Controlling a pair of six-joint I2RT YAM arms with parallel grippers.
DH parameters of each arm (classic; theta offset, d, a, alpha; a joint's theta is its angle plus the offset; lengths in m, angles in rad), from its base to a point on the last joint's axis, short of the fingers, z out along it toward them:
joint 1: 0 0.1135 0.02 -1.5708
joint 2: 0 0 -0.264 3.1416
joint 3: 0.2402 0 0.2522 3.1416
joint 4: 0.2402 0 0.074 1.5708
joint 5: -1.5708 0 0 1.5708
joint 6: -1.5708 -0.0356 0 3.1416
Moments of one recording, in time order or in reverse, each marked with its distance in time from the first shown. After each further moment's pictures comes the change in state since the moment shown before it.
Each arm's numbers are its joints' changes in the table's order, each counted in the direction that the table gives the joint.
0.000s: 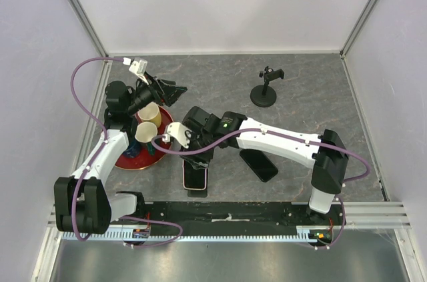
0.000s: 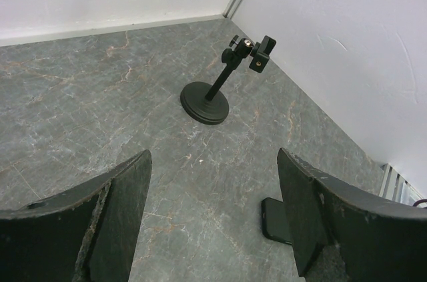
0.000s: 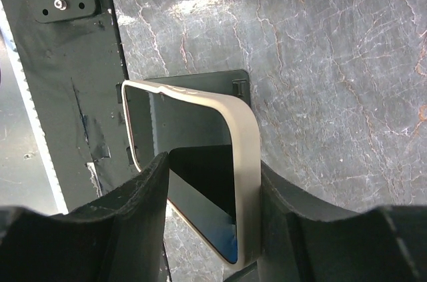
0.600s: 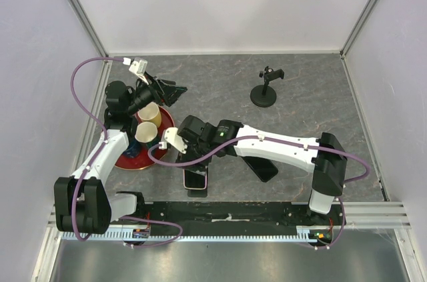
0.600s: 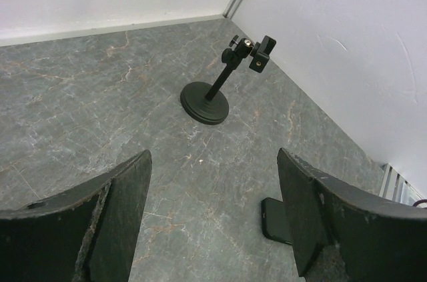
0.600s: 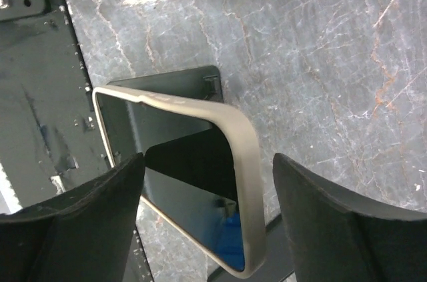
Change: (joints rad) left arm 0.000 0.000 0.000 0.000 0.000 0.000; right arm 0.078 -0.002 -0.011 -0.017 -0.209 -0.006
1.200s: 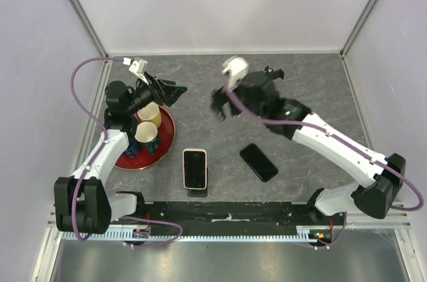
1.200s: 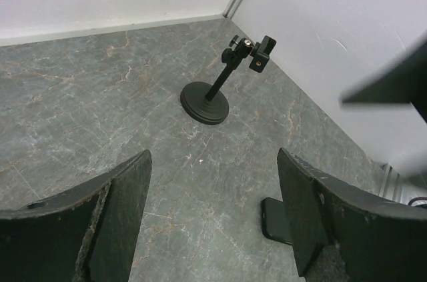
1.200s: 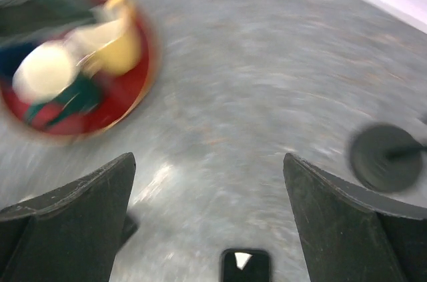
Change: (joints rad) left arm 0.000 0.000 0.000 0.000 0.000 0.000; right arm -0.262 -0.372 -0.178 -0.360 -0.119 -0.239
